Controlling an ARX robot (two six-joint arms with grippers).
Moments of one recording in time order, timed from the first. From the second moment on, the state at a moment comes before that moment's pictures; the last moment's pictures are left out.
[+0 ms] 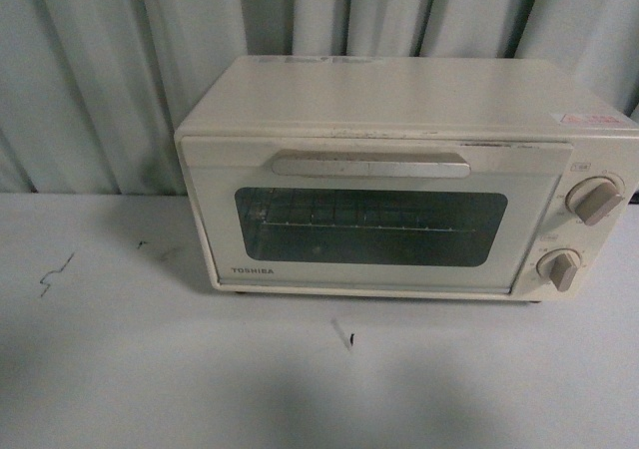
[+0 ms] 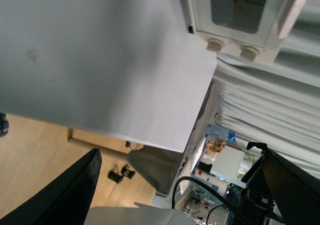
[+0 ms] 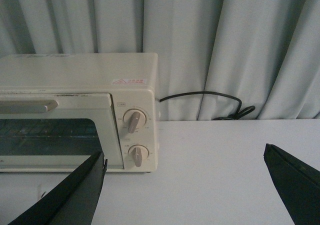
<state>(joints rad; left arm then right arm) -0.32 2.29 0.26 1.43 0.57 -1.20 0.00 0.00 0.01 0.00 0.00 -0.01</state>
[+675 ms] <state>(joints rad) -0.32 2.29 0.26 1.43 0.57 -1.20 0.00 0.00 0.01 0.00 0.00 -0.01</state>
